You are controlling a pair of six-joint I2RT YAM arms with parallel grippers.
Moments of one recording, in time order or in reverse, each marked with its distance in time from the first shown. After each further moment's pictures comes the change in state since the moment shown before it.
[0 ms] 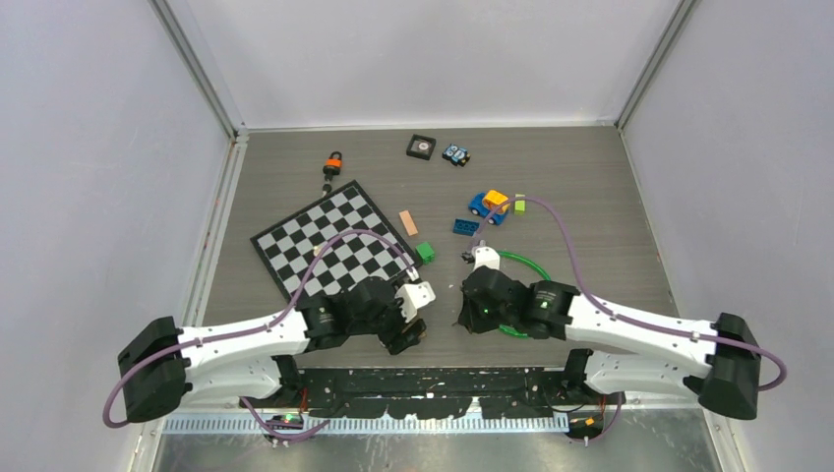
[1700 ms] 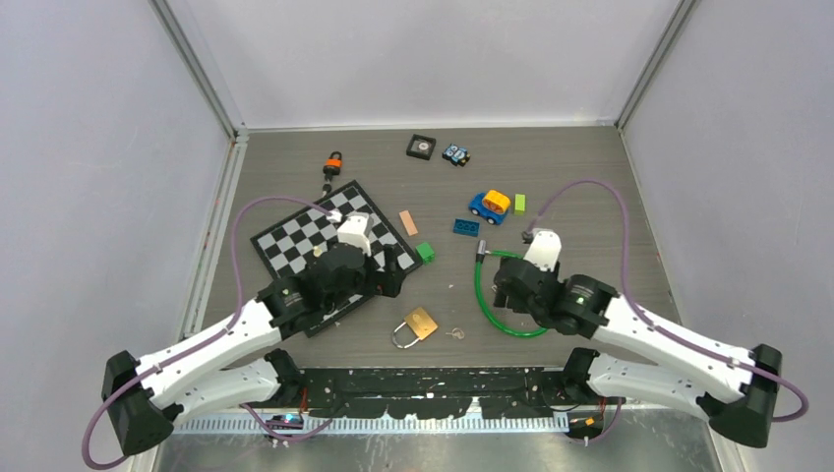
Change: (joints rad) left arm 0.180 -0.129 0.187 -0.191 -0.394 -0.584; right arm -0.133 -0.087 0.038 -0.282 0.351 0.142
